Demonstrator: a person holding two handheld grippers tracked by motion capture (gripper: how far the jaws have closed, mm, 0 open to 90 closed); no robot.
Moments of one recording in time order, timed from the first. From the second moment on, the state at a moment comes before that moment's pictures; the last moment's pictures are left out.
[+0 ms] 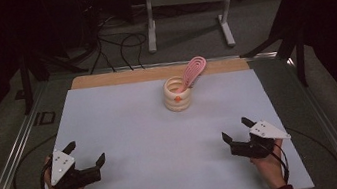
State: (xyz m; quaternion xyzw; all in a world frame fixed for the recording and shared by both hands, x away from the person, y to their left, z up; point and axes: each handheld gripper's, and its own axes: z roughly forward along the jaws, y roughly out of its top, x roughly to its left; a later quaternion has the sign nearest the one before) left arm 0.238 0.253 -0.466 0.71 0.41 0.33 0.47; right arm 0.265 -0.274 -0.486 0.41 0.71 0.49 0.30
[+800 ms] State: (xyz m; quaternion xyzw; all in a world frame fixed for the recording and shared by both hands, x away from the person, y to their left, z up) left arm 0.238 0.257 -0.473 0.70 0.41 0.31 0.49; right arm 0.249 -0.289 -0.485 0.42 0.69 0.50 0.31
